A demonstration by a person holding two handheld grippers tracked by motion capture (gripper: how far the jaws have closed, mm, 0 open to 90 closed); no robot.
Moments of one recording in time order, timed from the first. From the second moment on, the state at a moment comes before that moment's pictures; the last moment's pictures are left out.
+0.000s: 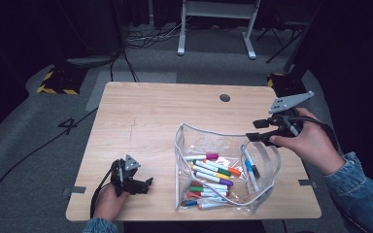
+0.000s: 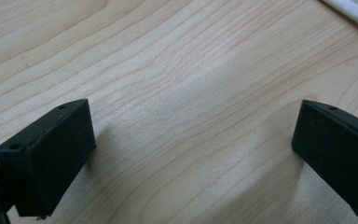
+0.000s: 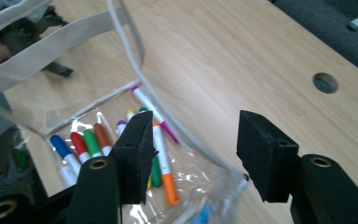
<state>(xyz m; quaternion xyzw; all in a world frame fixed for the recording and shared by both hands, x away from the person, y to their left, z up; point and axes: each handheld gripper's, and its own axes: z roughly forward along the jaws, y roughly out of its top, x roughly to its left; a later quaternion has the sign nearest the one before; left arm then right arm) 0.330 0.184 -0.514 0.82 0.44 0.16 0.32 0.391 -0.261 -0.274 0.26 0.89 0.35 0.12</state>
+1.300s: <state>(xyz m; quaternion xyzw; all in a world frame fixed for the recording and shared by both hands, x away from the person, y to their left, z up) 0.331 0.184 -0.514 0.82 0.44 0.16 0.32 0.439 -0.327 -0.434 0.41 0.87 0.28 0.04</state>
